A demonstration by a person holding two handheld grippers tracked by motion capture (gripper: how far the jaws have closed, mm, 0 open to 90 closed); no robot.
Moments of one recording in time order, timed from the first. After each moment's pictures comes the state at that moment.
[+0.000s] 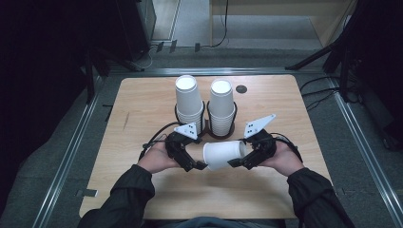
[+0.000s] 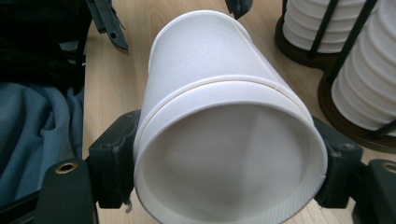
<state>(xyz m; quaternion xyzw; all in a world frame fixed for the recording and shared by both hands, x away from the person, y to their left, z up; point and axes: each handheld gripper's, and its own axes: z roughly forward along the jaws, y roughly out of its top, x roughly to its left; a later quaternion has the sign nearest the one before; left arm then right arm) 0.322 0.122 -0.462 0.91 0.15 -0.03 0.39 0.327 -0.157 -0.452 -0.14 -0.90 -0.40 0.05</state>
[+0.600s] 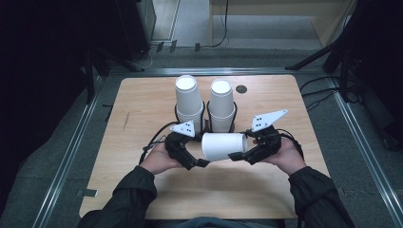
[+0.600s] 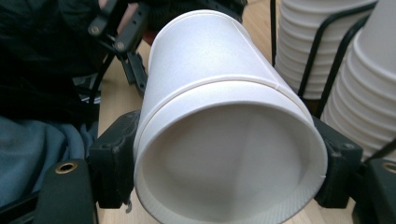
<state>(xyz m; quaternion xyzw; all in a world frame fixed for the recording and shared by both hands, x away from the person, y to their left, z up) 0.323 0.122 -0.468 0.88 0.17 -0.03 0.45 0.325 -0.165 -0.429 -0.14 -0.87 -0.48 0.04</state>
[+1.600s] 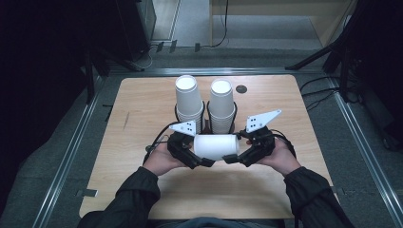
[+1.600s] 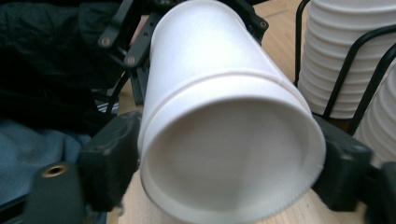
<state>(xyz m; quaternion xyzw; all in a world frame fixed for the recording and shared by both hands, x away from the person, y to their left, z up) 0.322 0.119 -0.463 0.86 0.16 -0.09 0.48 0.324 -0.151 -0.431 -0.12 -0.86 -0.49 0.07</state>
